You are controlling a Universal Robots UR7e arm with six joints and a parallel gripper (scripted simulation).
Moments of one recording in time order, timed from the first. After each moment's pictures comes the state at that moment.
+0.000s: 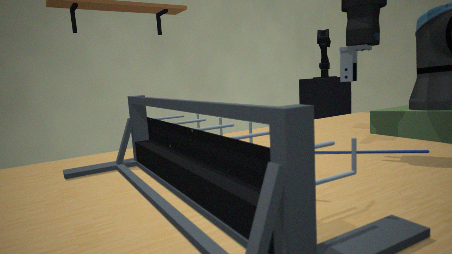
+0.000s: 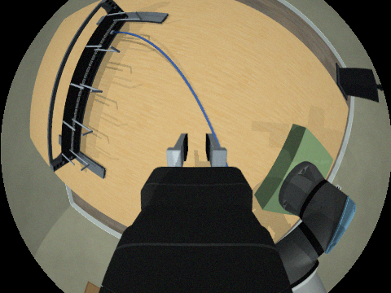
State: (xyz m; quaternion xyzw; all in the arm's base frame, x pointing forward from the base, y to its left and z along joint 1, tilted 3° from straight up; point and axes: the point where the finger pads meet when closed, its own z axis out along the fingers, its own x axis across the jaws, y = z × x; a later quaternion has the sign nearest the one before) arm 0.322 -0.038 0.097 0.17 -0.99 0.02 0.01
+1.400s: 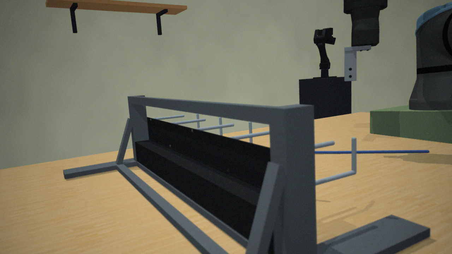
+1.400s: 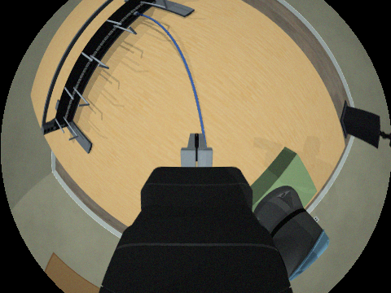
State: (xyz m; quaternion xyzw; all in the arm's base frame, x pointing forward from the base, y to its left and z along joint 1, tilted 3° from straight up) arm 0.307 -0.045 0.098 0.29 -0.96 0.02 0.01
